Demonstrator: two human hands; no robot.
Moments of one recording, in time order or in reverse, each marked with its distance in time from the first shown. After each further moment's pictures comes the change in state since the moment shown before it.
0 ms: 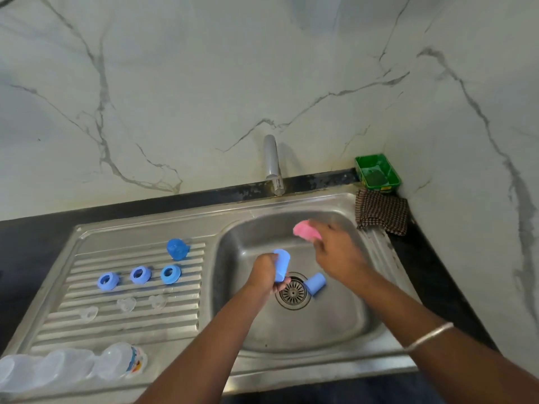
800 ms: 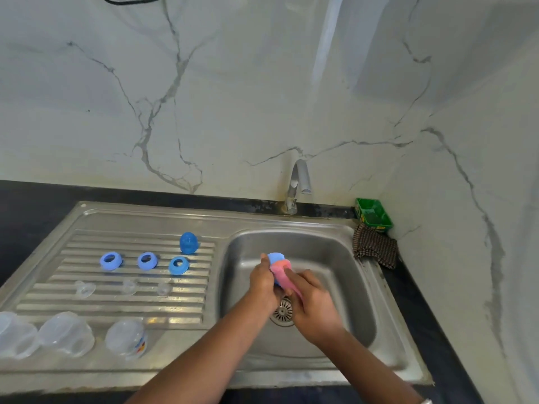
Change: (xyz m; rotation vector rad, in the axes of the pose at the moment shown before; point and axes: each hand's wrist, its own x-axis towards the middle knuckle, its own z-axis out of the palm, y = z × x) left_hand -0.035 -0.007 -0.040 -0.620 -0.169 0.033; right_hand -0.100 -0.093 0.040 0.115 0.026 -0.251
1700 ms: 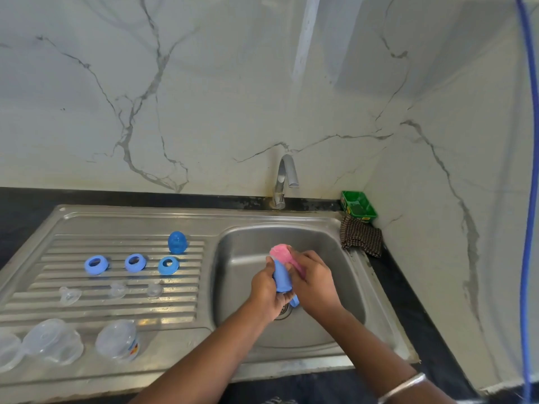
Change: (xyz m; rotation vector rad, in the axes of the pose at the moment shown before) left_hand -0.020 -0.024 -0.007 0.010 -0.220 -0.053; right_hand 0.018 0.002 -0.010 0.106 0.149 0.187
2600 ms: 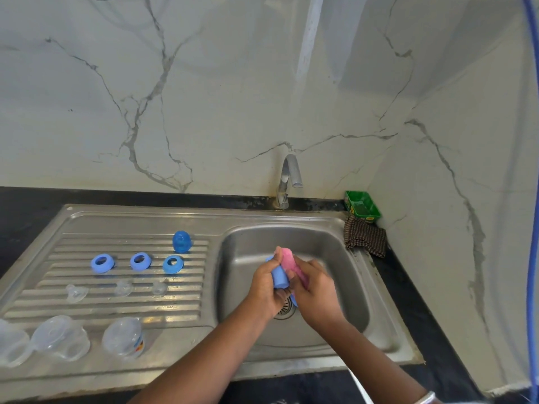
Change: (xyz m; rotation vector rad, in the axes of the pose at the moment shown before) left_hand -0.002 0.009 -0.005 -0.042 -0.161 0.046; right_hand -0.019 -0.006 0.005 0.058 0.030 -0.020
